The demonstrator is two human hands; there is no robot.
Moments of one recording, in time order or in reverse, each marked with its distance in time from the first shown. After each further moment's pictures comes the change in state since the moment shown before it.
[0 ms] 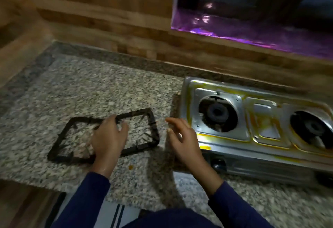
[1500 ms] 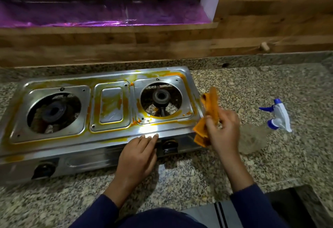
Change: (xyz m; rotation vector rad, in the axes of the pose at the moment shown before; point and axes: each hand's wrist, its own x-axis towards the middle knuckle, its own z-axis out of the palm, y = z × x) left_hand -0.312 0.386 0.183 -0.120 0.093 1.177; right_hand -0.162 0.249 -0.487 -0.284 0.611 0.396
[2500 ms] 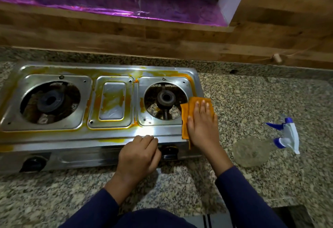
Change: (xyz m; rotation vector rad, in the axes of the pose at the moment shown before) left_hand 0.024 0.006 0.002 0.011 0.114 -0.102; right_hand 0.041 0.006 0.074 -0.664 -0.486 -0.168
